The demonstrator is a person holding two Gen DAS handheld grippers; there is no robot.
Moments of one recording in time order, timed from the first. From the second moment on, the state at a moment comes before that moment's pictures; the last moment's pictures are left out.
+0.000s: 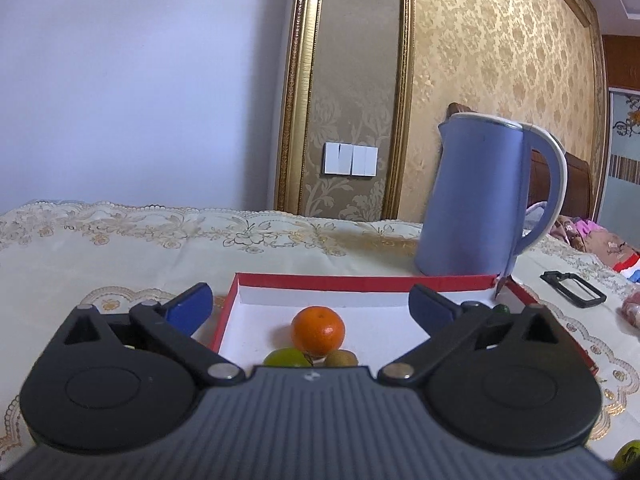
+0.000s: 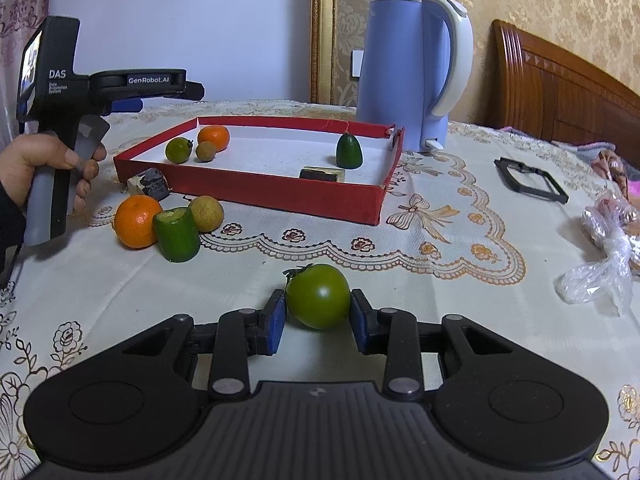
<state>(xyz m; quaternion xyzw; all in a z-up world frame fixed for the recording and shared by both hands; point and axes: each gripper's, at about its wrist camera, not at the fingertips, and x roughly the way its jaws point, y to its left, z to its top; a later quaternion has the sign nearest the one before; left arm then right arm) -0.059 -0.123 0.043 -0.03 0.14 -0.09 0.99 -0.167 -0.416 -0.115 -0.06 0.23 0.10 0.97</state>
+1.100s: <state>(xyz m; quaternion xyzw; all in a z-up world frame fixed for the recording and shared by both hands) -0.055 -0.117 0.039 -0.05 0.16 -0.09 0.98 0.020 -0.406 -0.077 -0.04 0.27 0.07 0.96</state>
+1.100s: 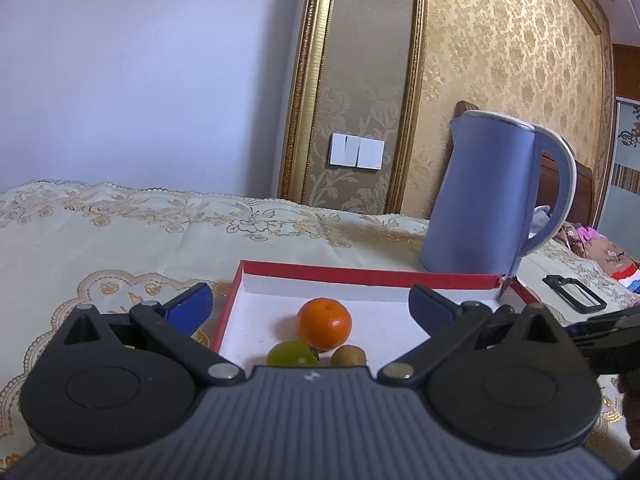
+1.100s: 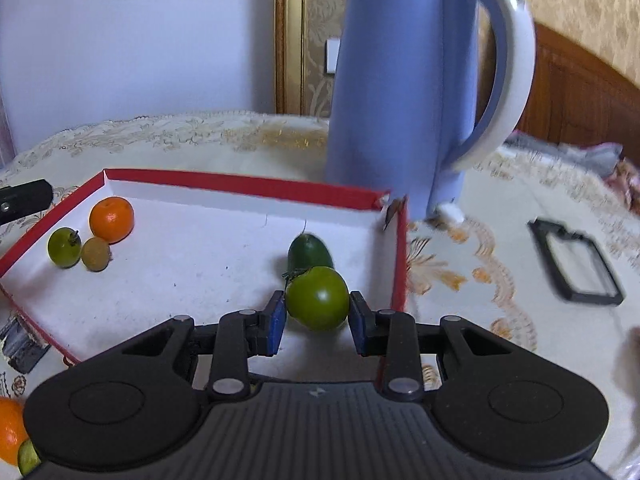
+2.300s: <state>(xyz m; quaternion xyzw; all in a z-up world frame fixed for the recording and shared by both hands) -0.057 -0.125 0.035 -0.02 0.16 -0.08 0.98 -0.120 -0.393 -0.055 -0.06 0.14 0.09 0.98</state>
